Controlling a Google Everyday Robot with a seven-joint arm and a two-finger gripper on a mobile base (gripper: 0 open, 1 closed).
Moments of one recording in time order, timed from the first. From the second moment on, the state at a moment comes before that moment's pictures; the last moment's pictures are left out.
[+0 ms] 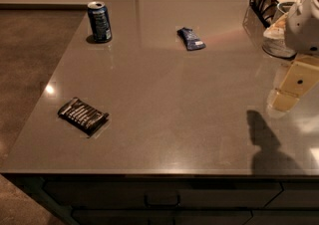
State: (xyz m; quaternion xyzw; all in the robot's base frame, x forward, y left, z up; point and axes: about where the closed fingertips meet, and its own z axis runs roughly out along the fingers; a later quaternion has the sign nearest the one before) arm 0.438 -0.217 0.976 -0.60 0.78 -0.03 0.16
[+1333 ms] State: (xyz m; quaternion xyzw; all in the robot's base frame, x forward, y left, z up) arm 0.462 -0.082 0.973 -0.65 0.73 0.05 0.22
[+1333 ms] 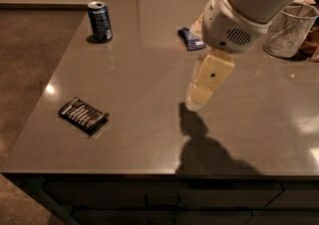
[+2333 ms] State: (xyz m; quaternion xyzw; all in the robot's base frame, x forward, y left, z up) arm 0.468 0.080 0.898 -0.63 0.74 0.11 0.23
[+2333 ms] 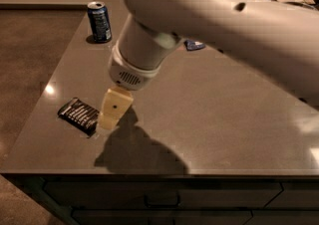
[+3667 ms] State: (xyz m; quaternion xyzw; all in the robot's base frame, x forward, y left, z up) arm 0.463 0.171 0.848 -0.63 0.74 0.11 0.20
